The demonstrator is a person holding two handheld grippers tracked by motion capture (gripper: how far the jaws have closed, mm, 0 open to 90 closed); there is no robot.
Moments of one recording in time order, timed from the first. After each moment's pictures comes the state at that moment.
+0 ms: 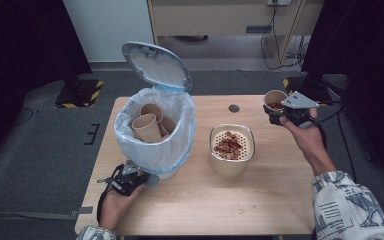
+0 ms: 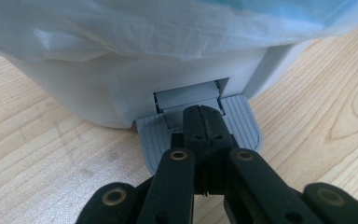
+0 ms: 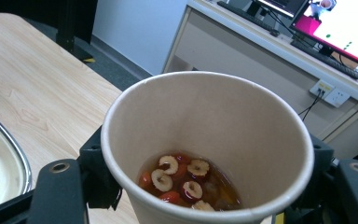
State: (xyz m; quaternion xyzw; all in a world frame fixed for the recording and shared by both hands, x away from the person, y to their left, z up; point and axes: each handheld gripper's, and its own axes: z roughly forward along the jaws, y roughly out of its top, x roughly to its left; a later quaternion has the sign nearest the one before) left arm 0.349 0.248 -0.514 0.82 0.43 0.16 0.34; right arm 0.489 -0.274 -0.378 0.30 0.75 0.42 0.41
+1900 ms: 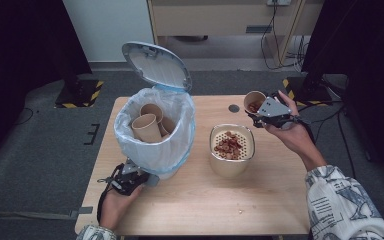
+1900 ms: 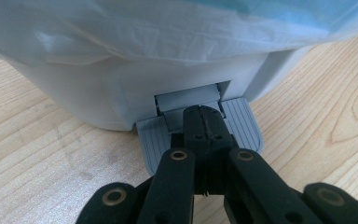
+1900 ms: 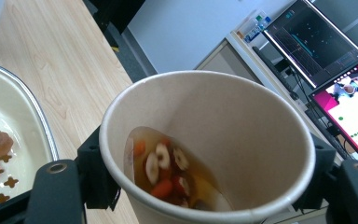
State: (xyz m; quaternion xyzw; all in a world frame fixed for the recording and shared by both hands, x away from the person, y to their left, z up) left arm 0.350 0.249 -0.514 0.82 0.43 0.15 0.34; right arm 0.490 -0.224 -0.378 0.12 0.80 0.38 0.46
